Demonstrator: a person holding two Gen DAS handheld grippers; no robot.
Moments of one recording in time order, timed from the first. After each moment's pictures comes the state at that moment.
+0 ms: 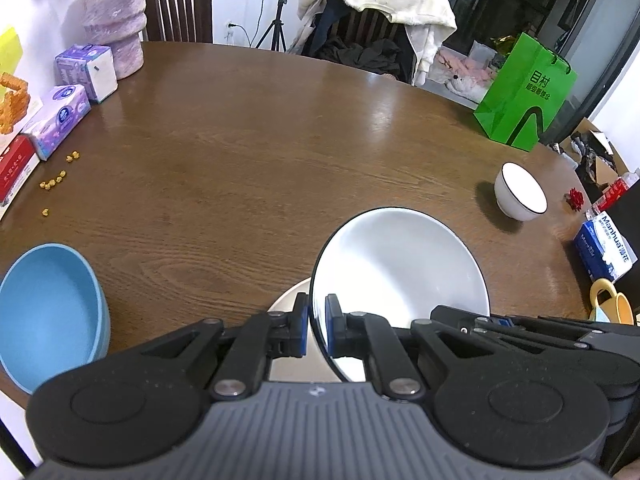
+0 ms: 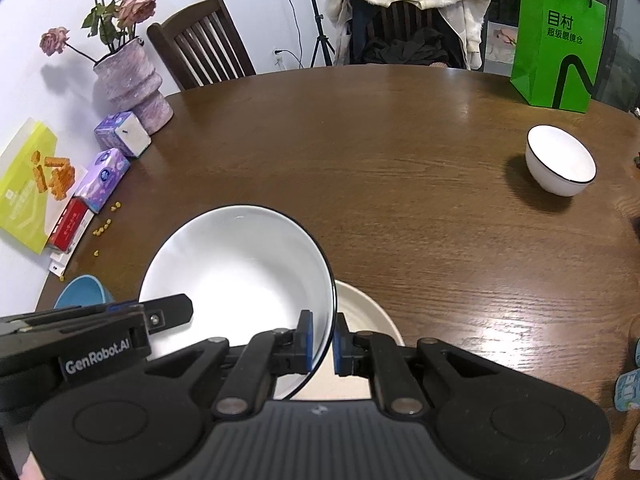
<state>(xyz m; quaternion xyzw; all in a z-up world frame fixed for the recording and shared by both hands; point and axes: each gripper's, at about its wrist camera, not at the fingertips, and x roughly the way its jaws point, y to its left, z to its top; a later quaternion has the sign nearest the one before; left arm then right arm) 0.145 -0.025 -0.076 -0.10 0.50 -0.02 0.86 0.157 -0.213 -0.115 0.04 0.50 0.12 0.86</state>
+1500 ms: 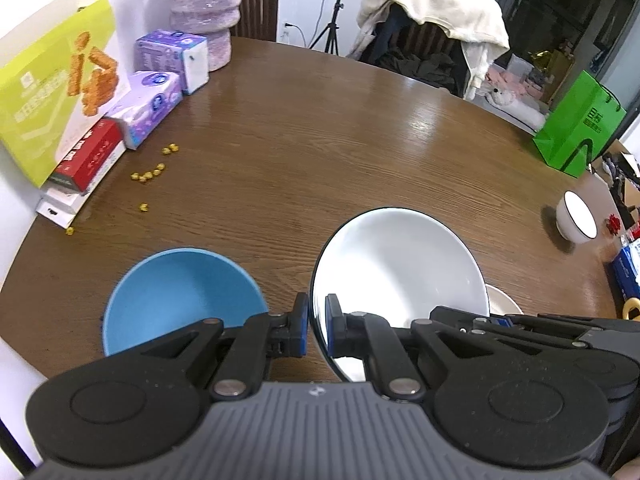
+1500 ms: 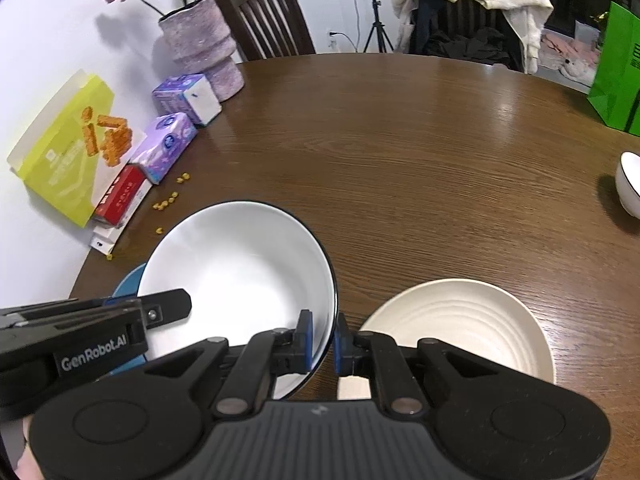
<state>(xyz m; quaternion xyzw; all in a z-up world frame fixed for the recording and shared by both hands) 0.127 0.107 -0.064 -0.11 0.50 0.03 0.86 0.153 -0.075 -0.112 0.01 0.51 0.17 0.84</state>
